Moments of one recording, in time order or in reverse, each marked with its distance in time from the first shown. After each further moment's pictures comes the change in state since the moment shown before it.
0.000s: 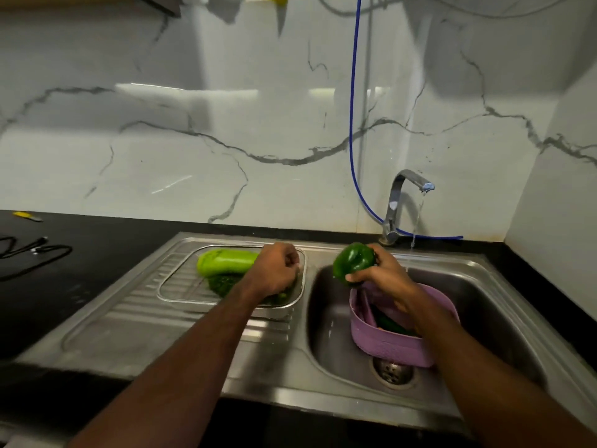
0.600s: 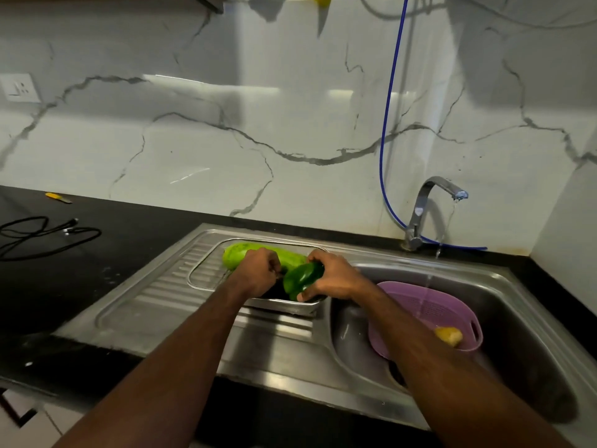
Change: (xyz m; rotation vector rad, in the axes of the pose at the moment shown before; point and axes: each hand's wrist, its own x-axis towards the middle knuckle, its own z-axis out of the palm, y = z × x) left_hand -0.023 -0.069 -0.041 0.080 -0.013 -0.147; right_hand -0.006 -0.056 0.125 -0.643 -0.256 -0.252
